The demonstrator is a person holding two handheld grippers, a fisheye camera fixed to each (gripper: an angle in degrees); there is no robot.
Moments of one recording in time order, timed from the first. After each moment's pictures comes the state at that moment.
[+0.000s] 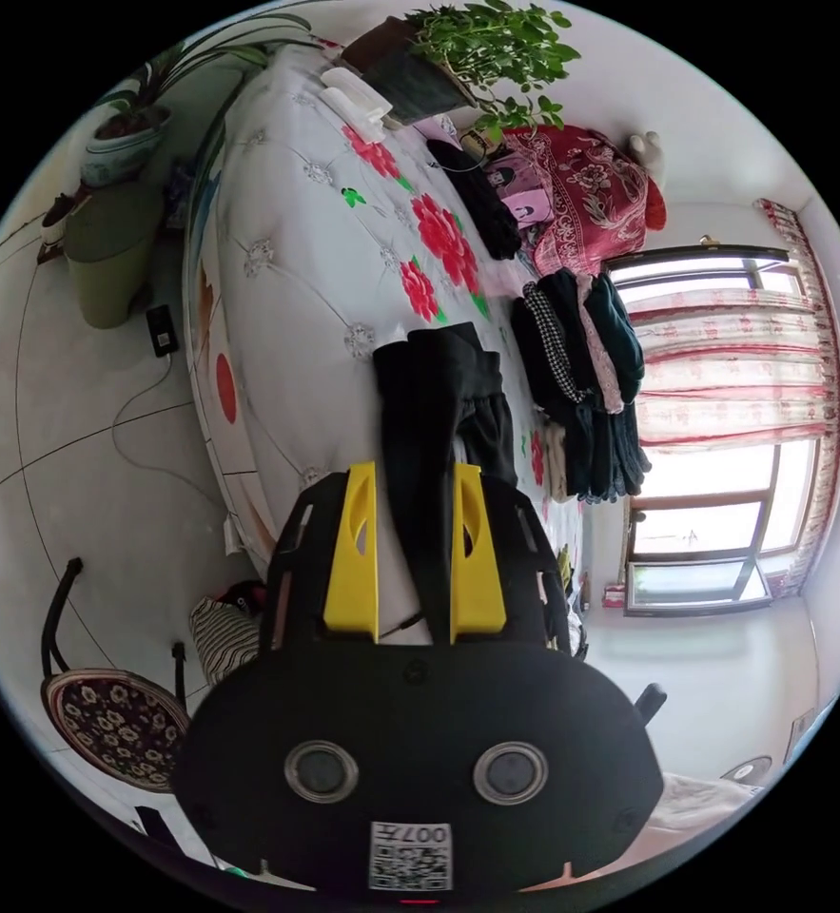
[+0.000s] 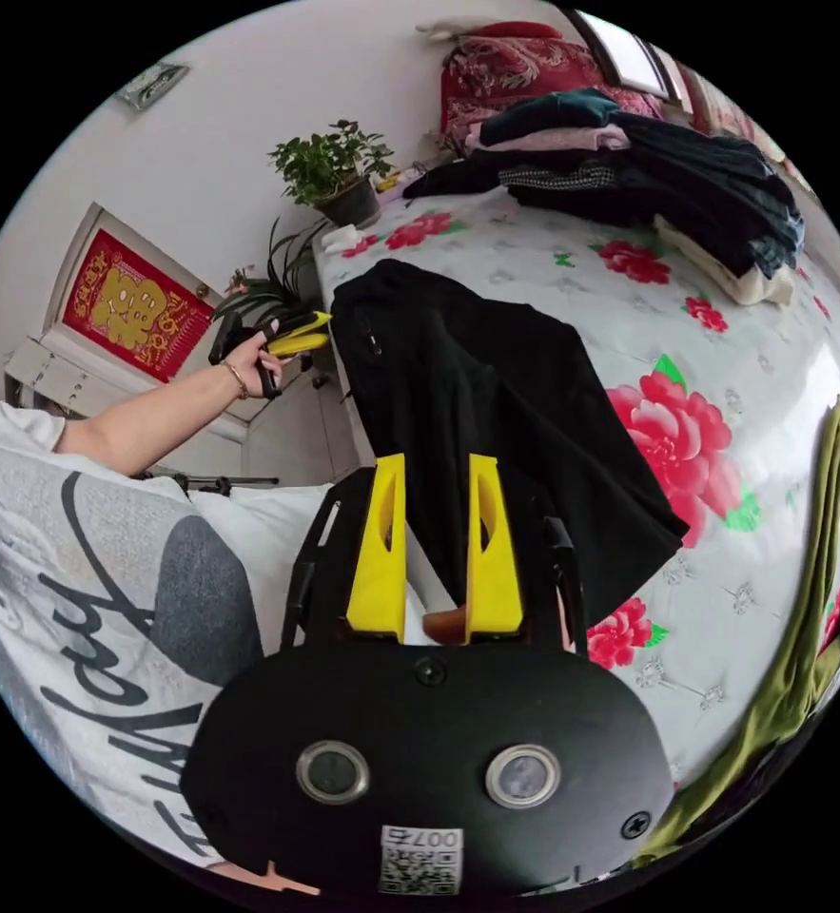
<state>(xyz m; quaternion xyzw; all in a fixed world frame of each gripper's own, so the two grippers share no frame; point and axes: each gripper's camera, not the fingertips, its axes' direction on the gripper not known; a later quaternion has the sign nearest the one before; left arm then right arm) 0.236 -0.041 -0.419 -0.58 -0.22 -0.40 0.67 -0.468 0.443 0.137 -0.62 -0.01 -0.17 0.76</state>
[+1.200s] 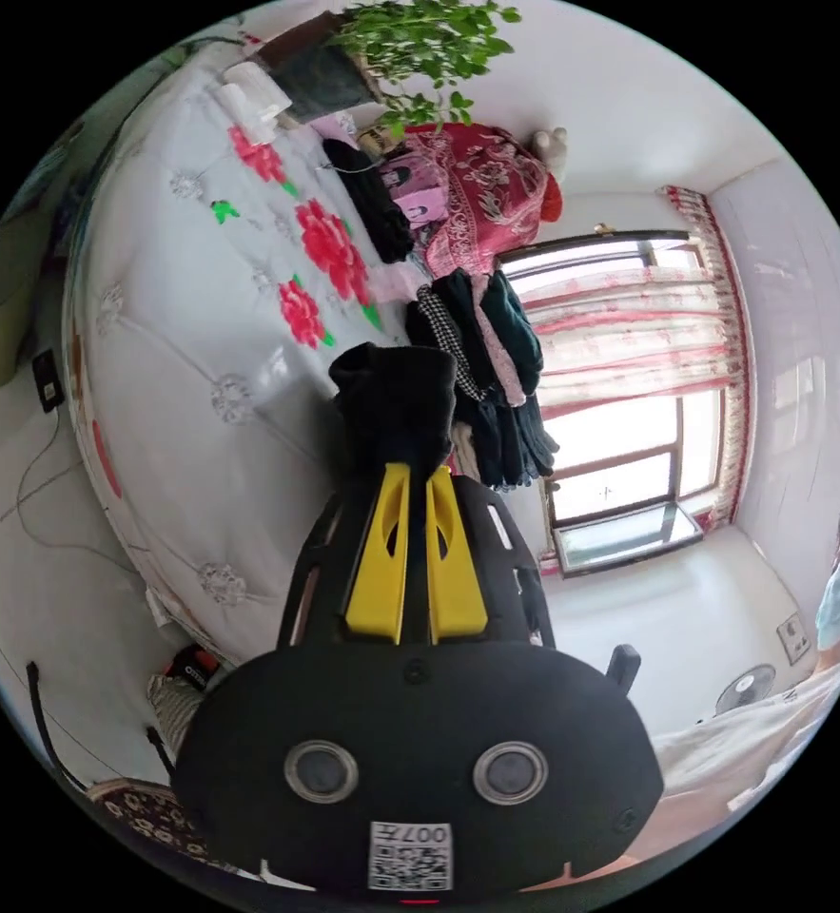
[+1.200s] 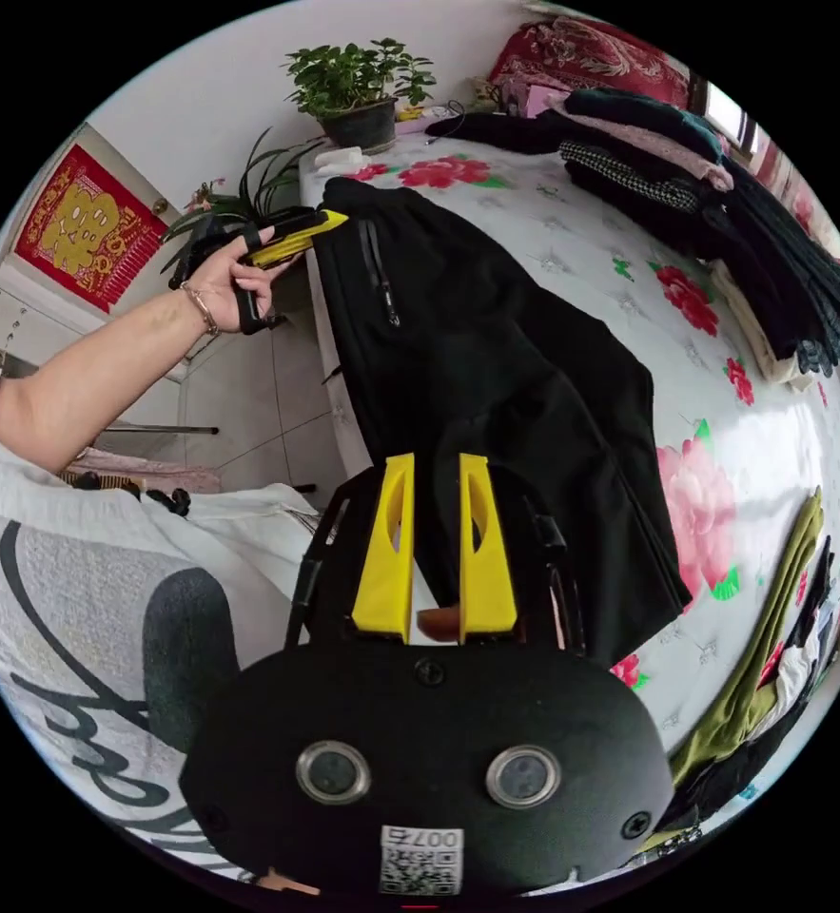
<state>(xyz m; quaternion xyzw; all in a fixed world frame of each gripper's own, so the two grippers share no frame) 0.196 0.017 -0.435 -0.52 -0.07 -0.43 0.73 -0.542 0.581 0.190 -0.66 0.05 -0.28 0.70</state>
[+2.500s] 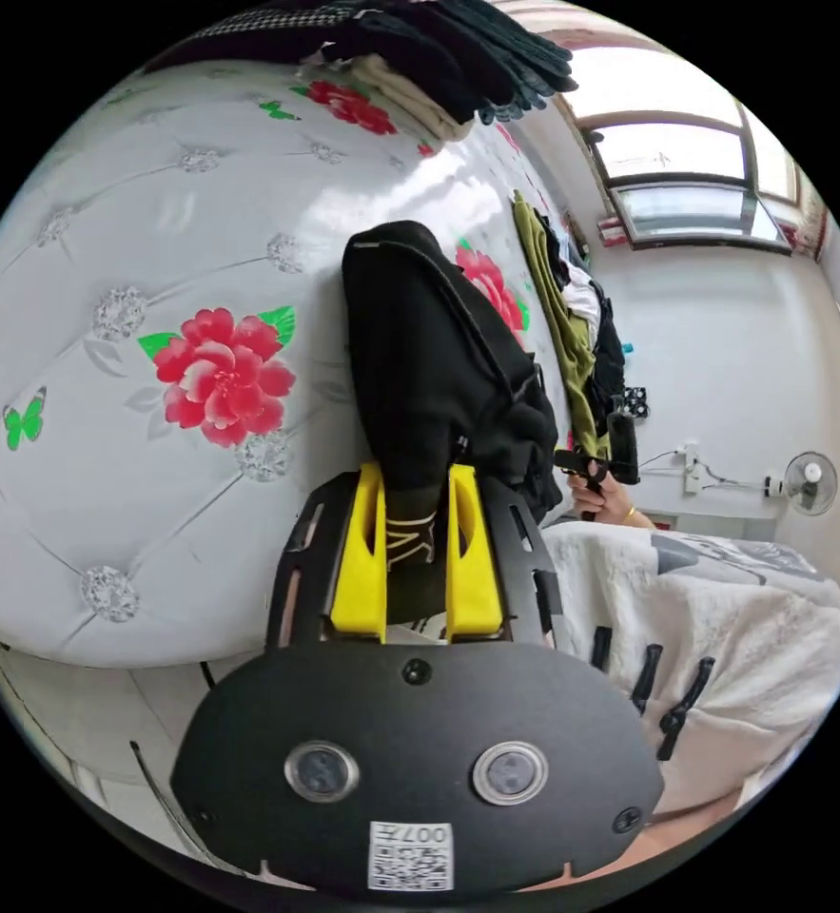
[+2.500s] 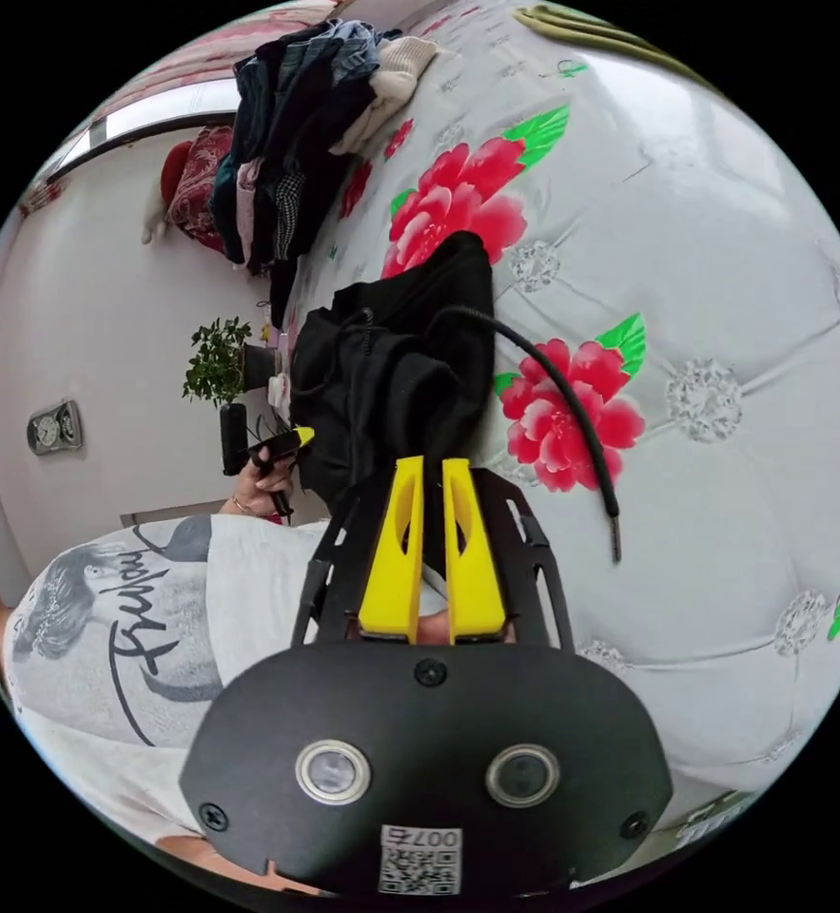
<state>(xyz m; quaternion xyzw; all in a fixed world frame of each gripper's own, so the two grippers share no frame) 0.485 0.276 -0.364 -0.85 0.19 -0.22 0.44 -0.273 0.420 -0.050 -0.54 0.06 0.26 0.80</state>
